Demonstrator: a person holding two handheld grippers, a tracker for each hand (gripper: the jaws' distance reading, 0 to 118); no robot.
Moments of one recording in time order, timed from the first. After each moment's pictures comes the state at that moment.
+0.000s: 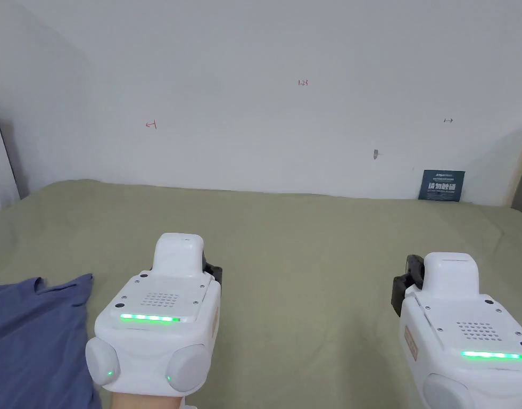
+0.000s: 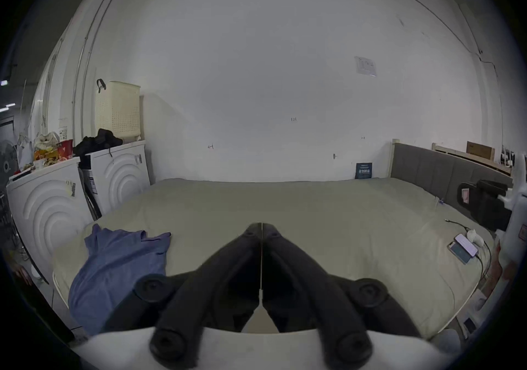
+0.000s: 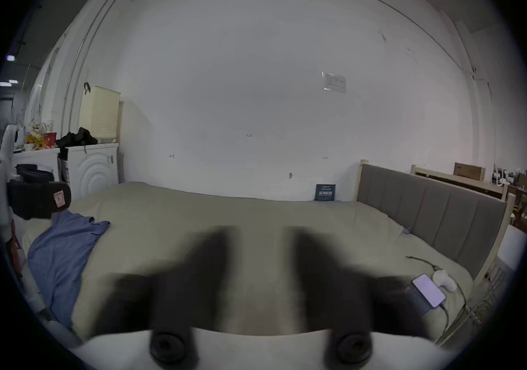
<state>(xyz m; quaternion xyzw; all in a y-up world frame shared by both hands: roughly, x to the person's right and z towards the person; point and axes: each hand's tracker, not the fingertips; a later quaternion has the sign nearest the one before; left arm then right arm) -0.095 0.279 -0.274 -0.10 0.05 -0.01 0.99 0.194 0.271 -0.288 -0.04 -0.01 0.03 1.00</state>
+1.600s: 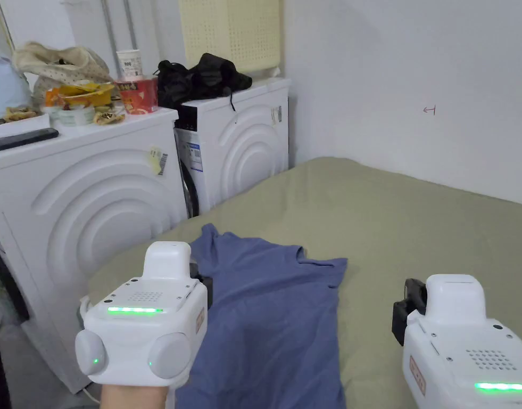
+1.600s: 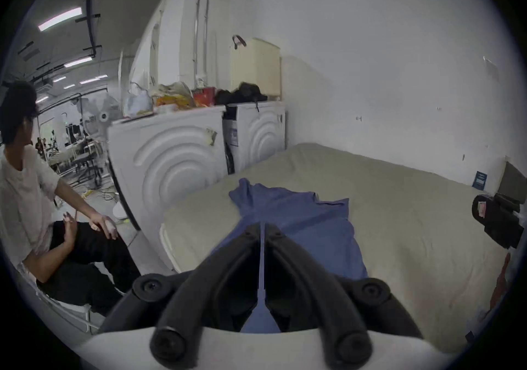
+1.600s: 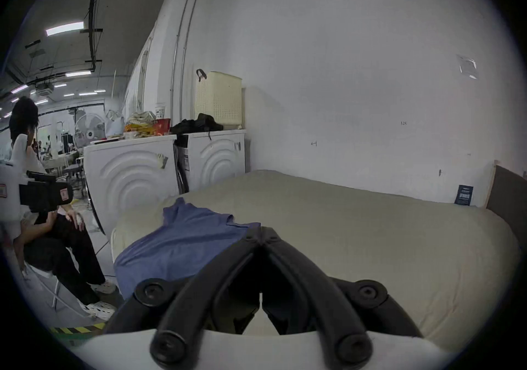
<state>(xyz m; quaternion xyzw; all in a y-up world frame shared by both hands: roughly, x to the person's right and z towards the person) -0.404 0.248 -0.181 -0.19 0.35 0.06 0.91 -0.138 0.232 -0.328 -0.10 0.33 0.04 0.94</state>
